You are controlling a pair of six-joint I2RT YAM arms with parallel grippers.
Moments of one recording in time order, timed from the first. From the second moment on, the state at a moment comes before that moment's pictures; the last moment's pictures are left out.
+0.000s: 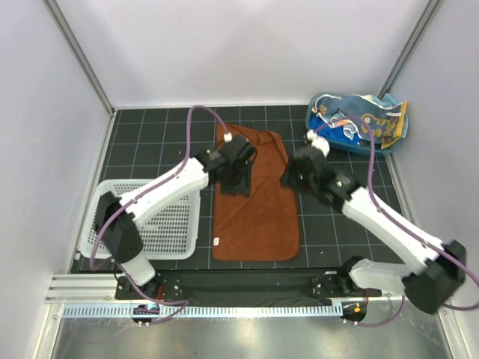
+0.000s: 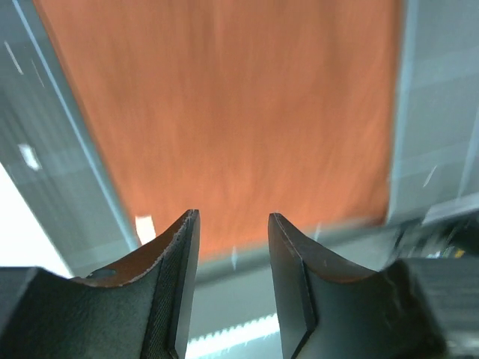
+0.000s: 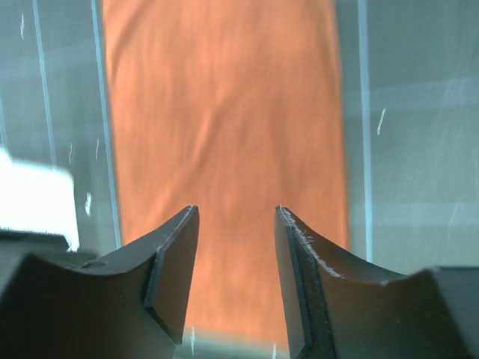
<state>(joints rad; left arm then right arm) -0.87 1.63 1.48 -0.97 -0.08 -0.70 0.68 1.11 0.98 -0.65 0.30 0.77</state>
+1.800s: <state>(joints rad) -0.40 2.59 2.35 -0.60 -0.24 -0.55 0.31 2.48 2.19 -0.48 -0.13 -0.03</state>
